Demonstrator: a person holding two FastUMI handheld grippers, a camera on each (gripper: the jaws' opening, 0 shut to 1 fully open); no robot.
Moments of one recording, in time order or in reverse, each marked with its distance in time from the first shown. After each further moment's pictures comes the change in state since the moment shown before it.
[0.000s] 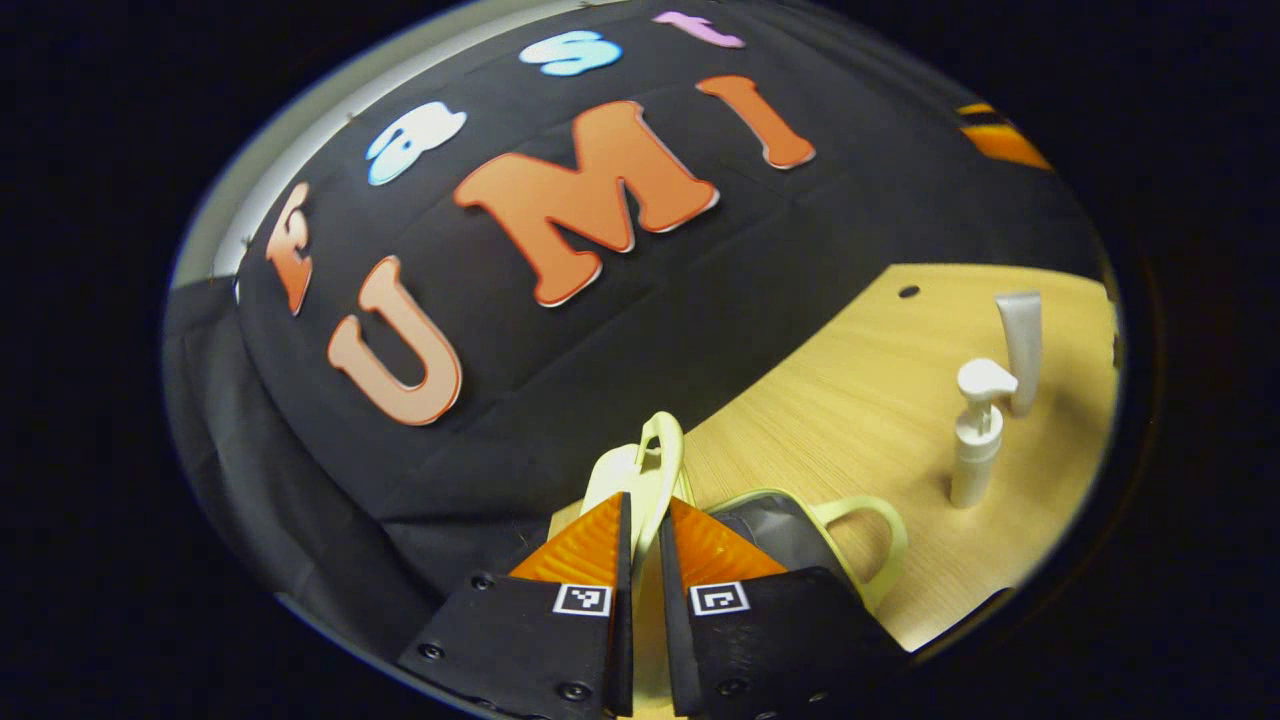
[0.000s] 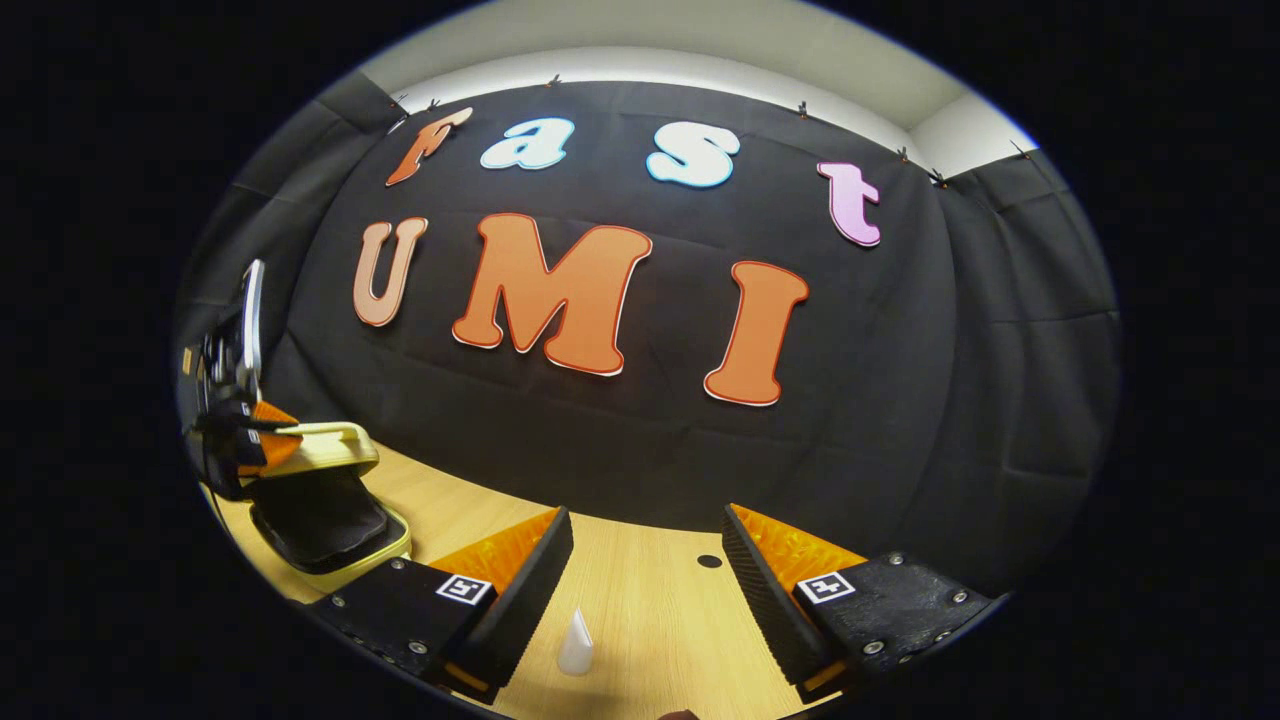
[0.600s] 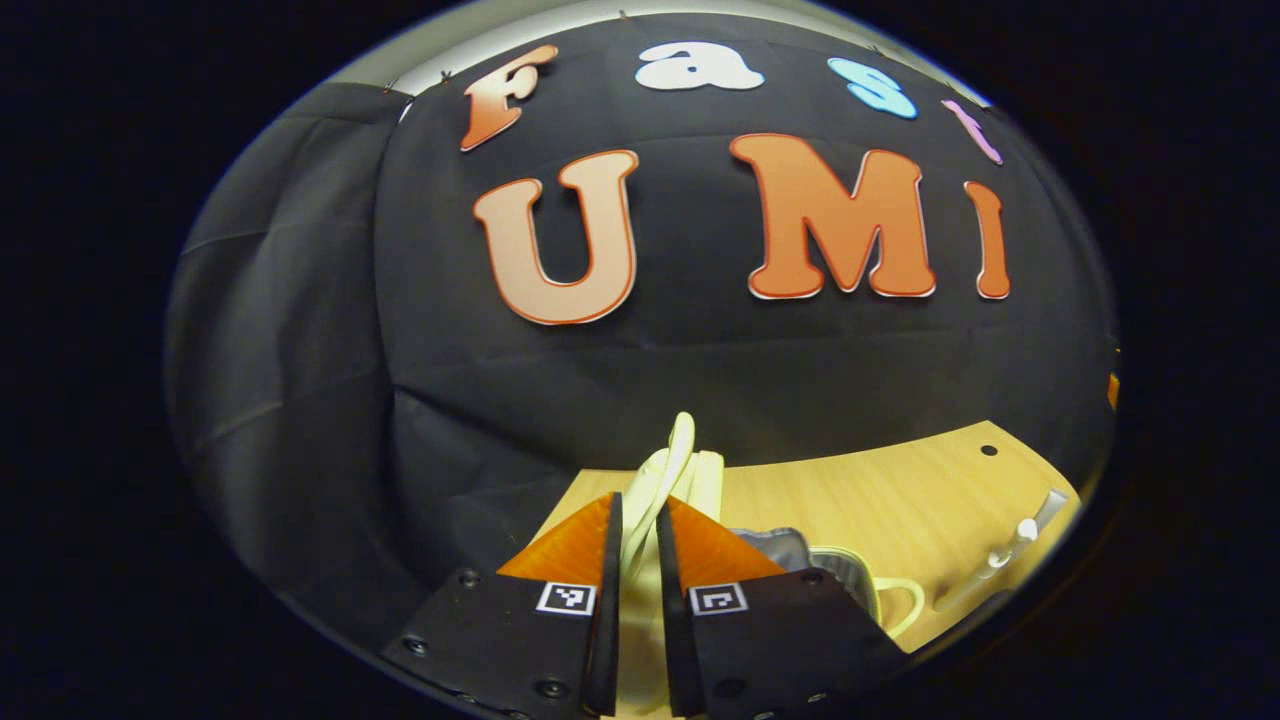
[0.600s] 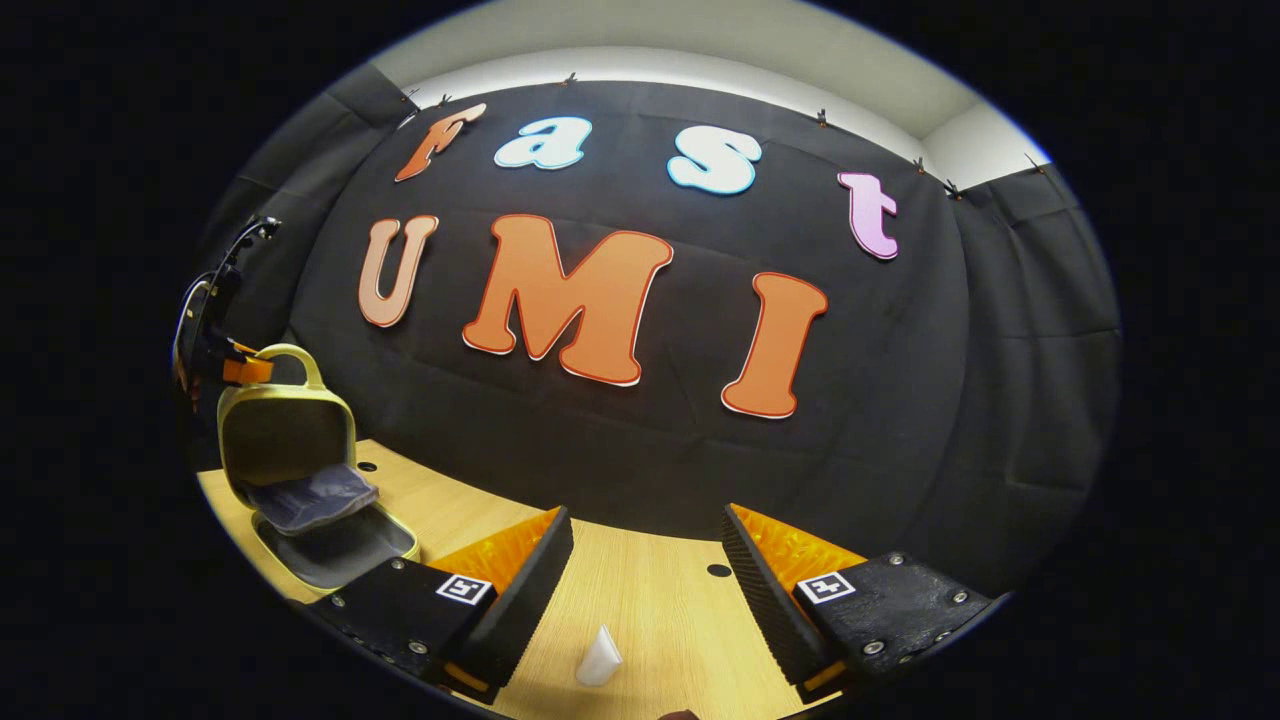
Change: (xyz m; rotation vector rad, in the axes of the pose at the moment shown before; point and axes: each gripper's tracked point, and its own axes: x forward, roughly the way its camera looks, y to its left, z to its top) left arm 0.023 0.174 -0.058 -0.489 0.050 0.142; right arm 0.011 0.026 0.015 -0.020 0.000 -0.004
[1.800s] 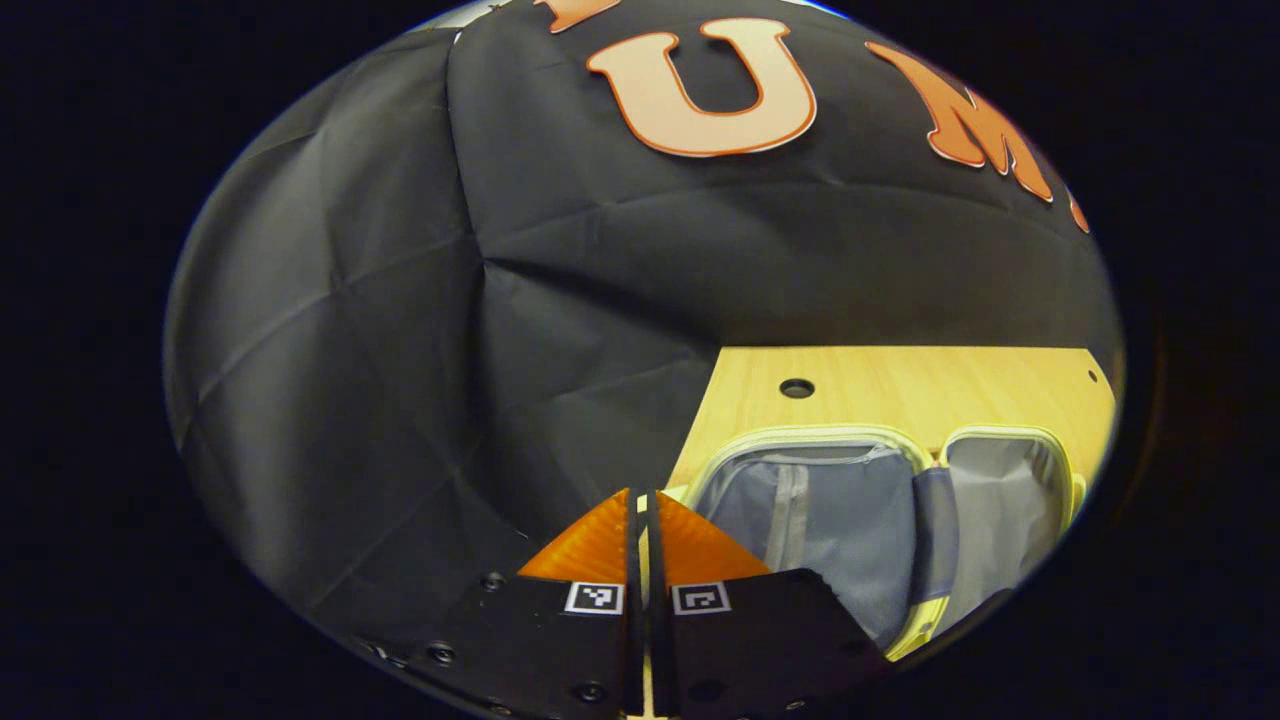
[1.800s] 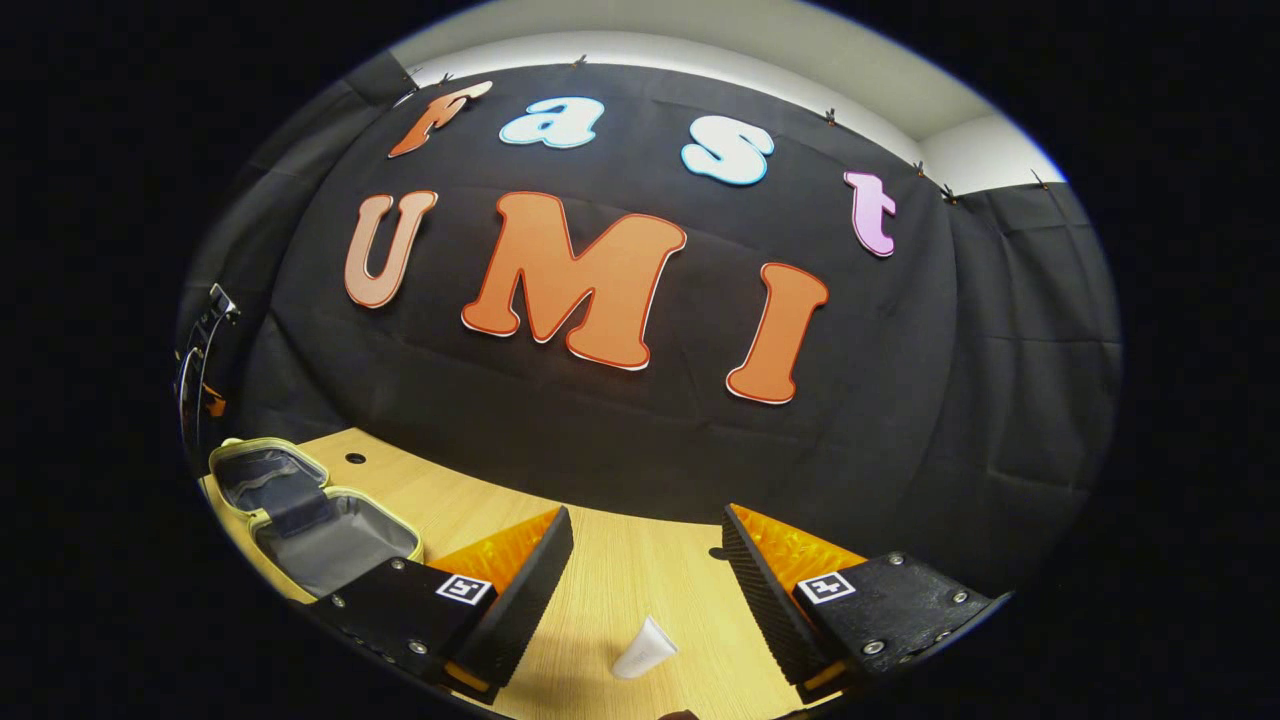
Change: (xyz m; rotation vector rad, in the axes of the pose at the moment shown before) left arm 0.079 0.177 -0.160 0.014 0.260 0.196; right arm -0.006 0.047 -0.004 -0.020 0.061 -0.080
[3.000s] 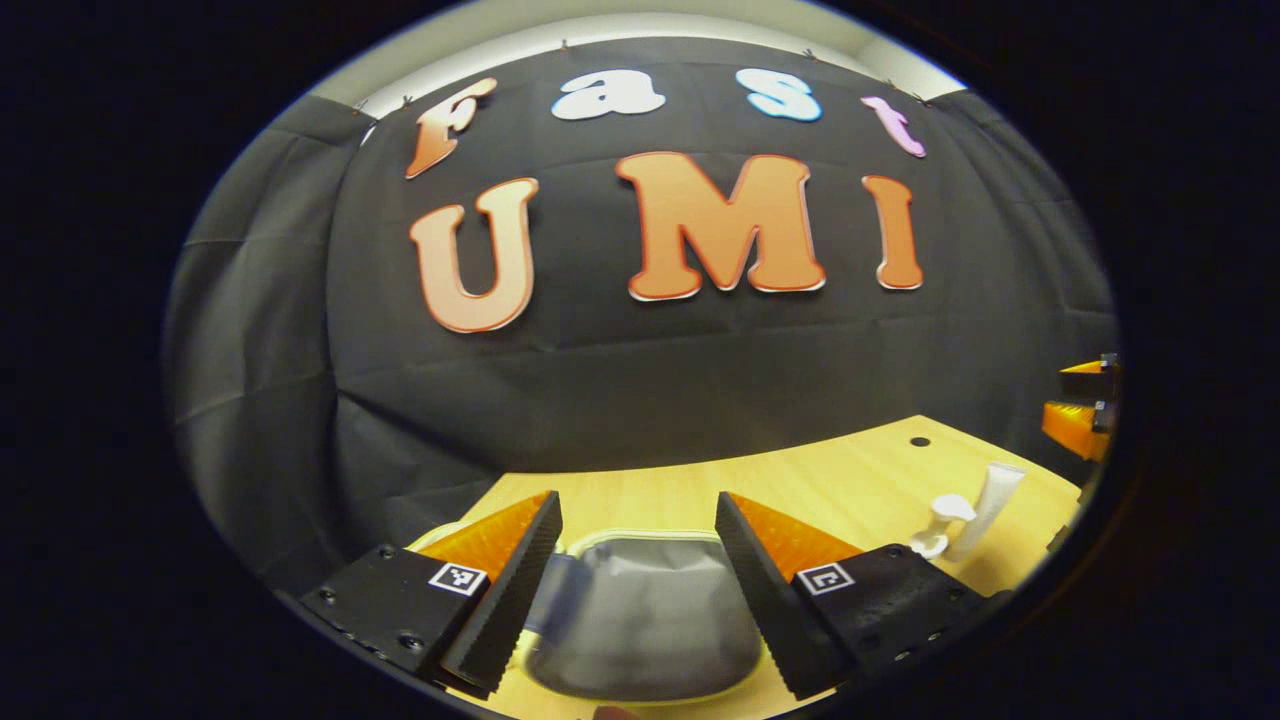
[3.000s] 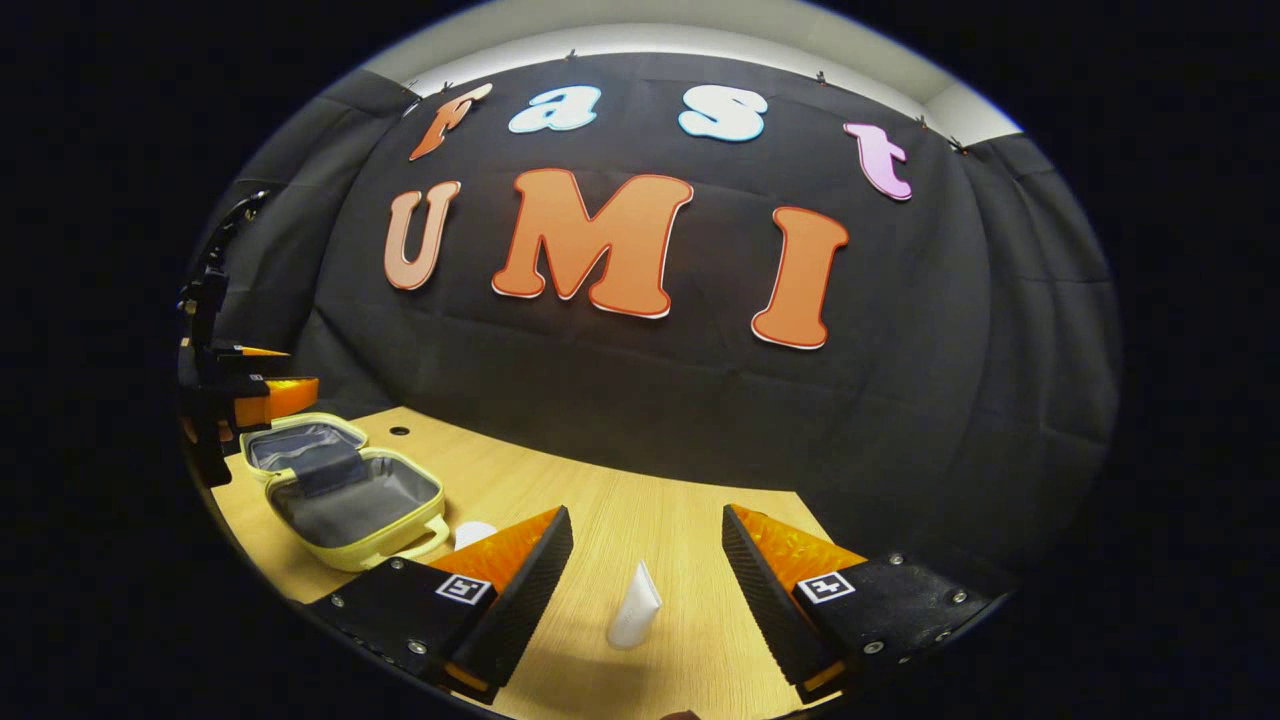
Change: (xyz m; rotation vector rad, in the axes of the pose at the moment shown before) left arm -0.240 -0.316 0.078 0.042 -0.375 -0.381; right arm -0.006 -0.028 -0.089 0.058 0.060 0.202
